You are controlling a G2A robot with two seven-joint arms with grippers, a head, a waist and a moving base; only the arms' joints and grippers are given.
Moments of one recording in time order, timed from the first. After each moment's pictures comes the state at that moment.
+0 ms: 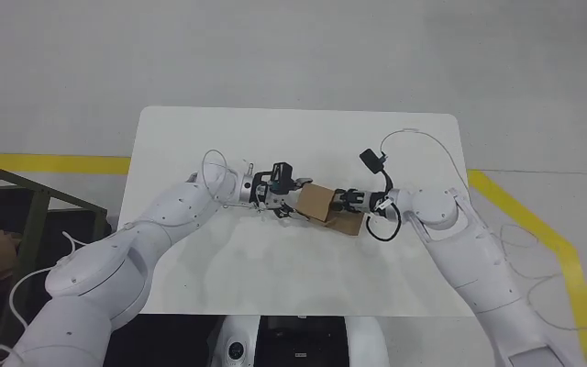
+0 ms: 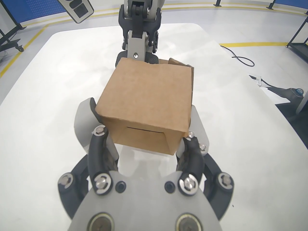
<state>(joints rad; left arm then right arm) 0.56 -1.19 -0.31 -0.72 1.63 -0.86 0.96 -1.03 -1.14 1.03 -1.41 -0.02 0.11 0.93</state>
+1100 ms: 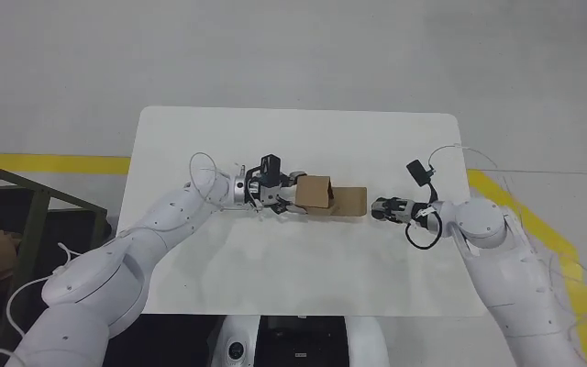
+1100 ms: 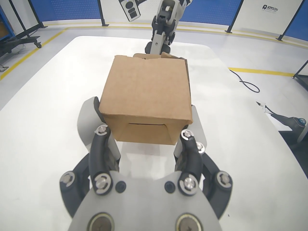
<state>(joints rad) 0.62 -1.17 -0.38 -0.74 1.51 -0.88 0.94 -1.21 -1.06 1.29 -1.50 -0.09 0.20 1.02</state>
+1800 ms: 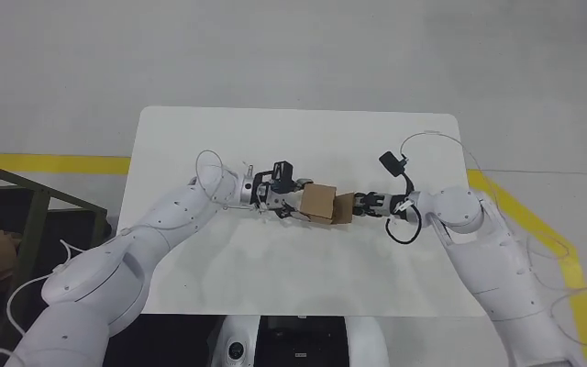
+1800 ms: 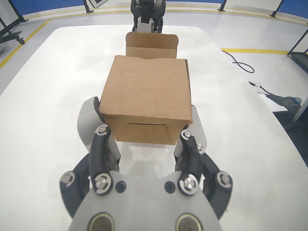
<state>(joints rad) 0.61 -1.17 -0.39 -0.79 1.59 -0.91 0.84 -1.10 -1.09 1.14 -1.49 -0.08 0.18 1.03</state>
